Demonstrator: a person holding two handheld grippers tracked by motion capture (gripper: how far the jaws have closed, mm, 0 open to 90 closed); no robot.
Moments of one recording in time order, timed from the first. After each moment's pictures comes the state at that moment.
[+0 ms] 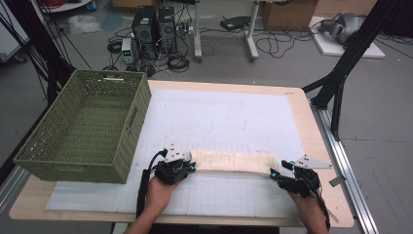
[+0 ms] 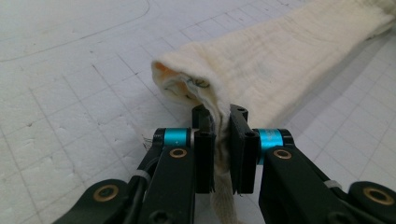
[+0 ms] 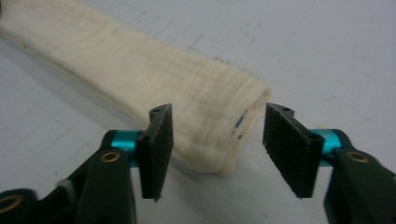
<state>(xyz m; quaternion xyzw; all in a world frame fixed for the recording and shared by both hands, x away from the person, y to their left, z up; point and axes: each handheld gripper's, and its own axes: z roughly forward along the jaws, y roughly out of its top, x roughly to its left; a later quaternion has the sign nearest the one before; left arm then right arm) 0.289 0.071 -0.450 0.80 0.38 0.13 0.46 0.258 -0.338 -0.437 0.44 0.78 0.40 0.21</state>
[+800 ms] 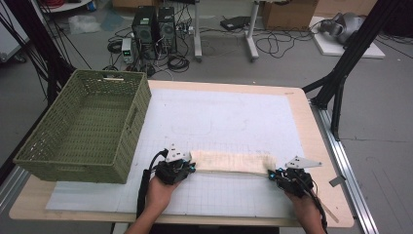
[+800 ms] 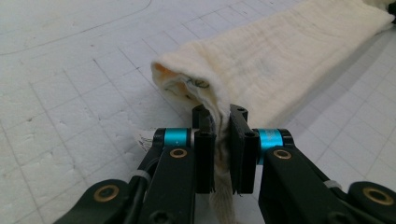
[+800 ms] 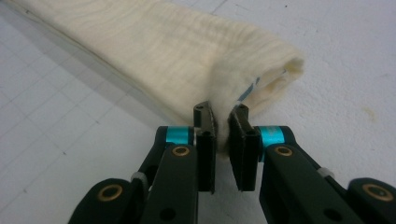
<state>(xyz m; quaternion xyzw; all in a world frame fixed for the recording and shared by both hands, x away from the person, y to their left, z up) 0.290 0.070 -0.451 0.80 0.38 0.13 0.45 0.262 -0.328 -0.448 0.43 0.80 0.37 0.17</state>
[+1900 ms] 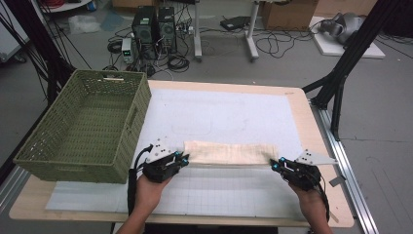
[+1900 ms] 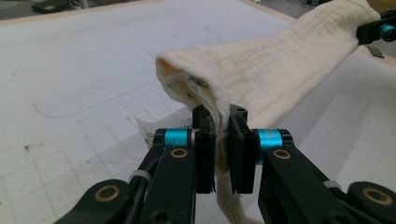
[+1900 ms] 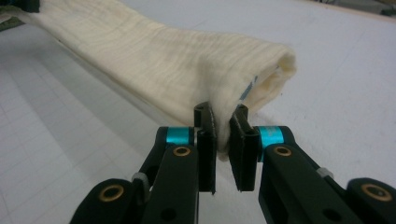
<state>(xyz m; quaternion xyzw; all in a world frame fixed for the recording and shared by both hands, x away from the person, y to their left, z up) 0.277 0.098 -0.414 0.76 0.35 0.17 0.52 0.266 -0.339 -0.419 0.37 0.78 0.47 0.19</state>
